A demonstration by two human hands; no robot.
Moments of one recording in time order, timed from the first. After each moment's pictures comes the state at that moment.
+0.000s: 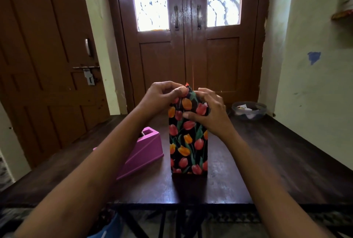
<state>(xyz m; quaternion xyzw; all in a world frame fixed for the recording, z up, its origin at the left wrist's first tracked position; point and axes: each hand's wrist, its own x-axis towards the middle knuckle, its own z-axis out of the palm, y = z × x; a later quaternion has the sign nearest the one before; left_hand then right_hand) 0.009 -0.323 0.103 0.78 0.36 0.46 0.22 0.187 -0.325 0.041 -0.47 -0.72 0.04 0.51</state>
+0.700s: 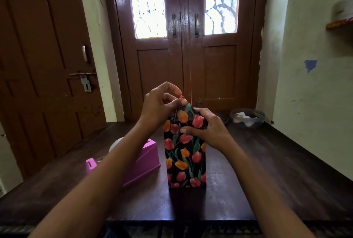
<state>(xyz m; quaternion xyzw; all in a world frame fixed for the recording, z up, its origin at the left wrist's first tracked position) 0.026 -0.319 0.099 0.75 0.35 0.55 0.10 0.190 -0.327 0.041 -0.45 -0.73 0.16 0.49</state>
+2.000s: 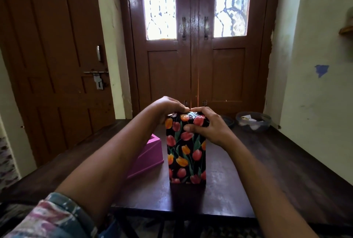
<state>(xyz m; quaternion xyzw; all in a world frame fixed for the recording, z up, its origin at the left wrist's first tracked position) 0.032 -0.312 0.114 0.64 0.57 0.33 0.40 0.196 -0.329 0.047 -0.44 -0.75 0.20 0.45</state>
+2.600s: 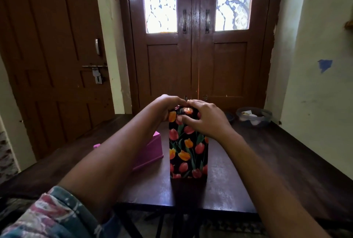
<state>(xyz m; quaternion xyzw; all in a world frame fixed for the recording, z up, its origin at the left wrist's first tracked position) 0.043 -0.311 0.109 0.57 0.61 0.35 0.42 0.176 -0.336 0.062 -0.52 -0.78 -0.05 0.34</state>
